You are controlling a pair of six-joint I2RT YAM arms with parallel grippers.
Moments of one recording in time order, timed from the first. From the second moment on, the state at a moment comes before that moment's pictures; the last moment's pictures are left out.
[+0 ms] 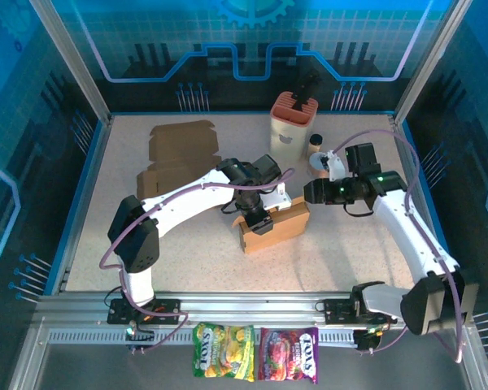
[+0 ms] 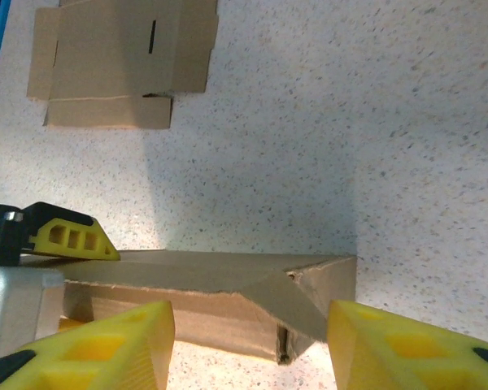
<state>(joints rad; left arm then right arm) -0.82 1.85 1.62 -1.10 0.24 0.26 0.17 1.24 1.08 -0.87 -0.50 0.15</state>
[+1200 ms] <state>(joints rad) -0.82 1.85 1.62 -1.10 0.24 0.26 0.20 1.21 1.03 -0.86 -0.48 0.11</state>
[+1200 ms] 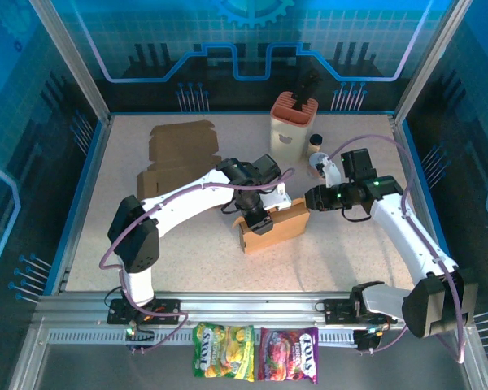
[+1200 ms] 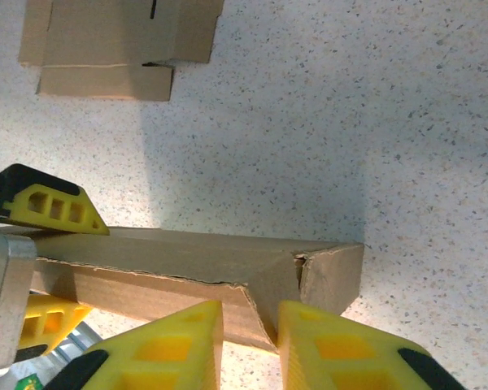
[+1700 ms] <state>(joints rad) -0.82 1.85 1.62 -1.10 0.24 0.26 0.28 1.22 1.05 -0.88 -0.33 0.08</state>
